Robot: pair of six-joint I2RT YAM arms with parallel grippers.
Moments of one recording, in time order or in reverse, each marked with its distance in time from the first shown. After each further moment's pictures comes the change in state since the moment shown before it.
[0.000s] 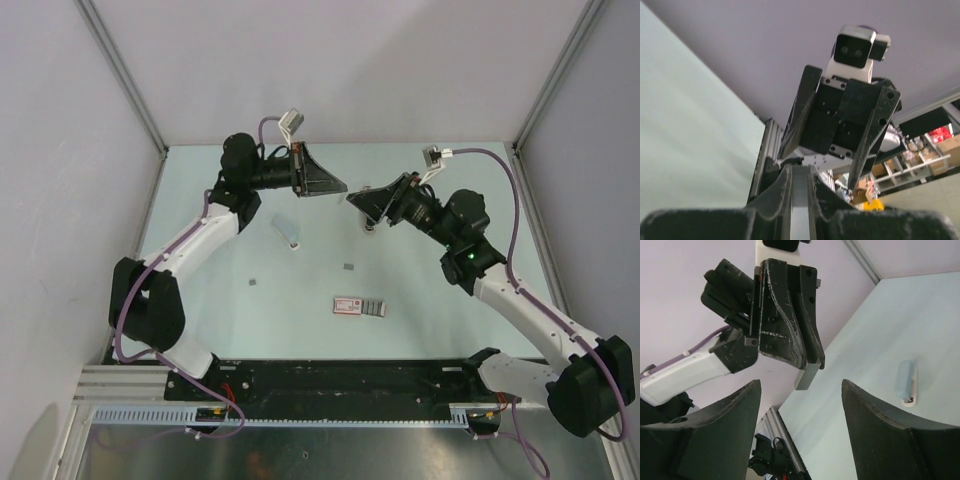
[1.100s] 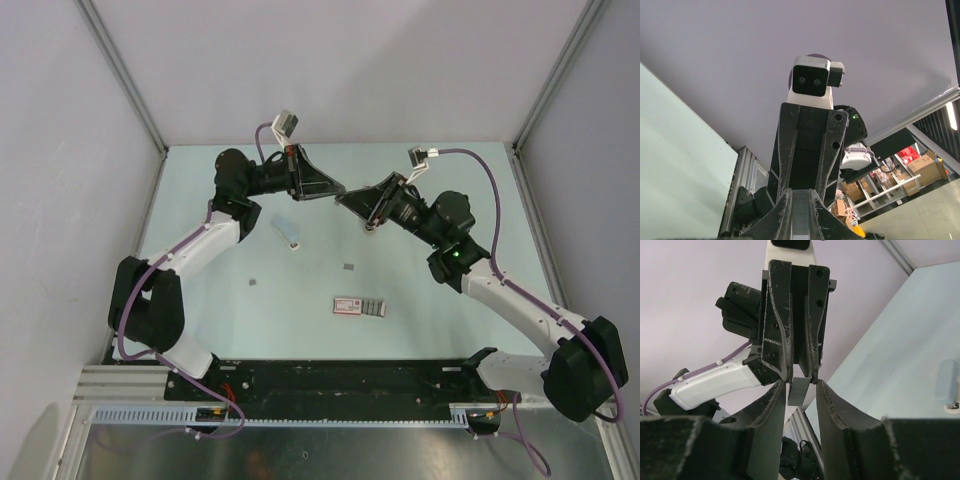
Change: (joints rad) left arm 0.001 -0.005 -0.128 0.417 0.011 -0.332; right arm 0.079 0.087 0.005 0.146 0.010 0.138
